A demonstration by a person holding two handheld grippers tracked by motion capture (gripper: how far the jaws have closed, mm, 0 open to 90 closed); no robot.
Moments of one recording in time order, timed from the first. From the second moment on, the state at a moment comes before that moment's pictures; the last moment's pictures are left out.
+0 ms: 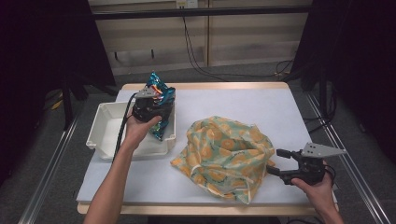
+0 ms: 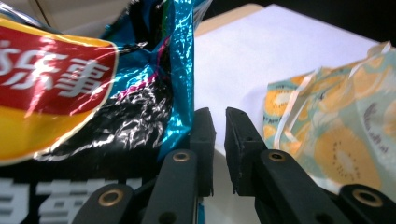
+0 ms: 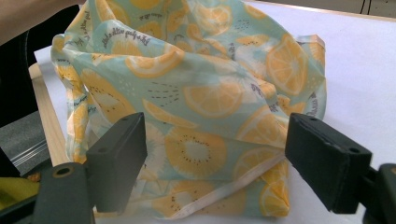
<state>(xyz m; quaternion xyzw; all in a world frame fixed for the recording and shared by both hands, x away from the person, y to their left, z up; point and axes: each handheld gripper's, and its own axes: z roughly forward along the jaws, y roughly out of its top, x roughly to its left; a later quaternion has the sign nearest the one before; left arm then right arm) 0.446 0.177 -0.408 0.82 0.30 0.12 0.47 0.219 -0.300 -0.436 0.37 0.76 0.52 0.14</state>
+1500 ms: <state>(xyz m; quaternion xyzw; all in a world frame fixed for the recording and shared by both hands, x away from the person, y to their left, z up) 0.439 0.219 -0.388 0.80 0.31 0.14 0.50 0.220 -0.300 -0.437 0.38 0.76 0.52 0.14</state>
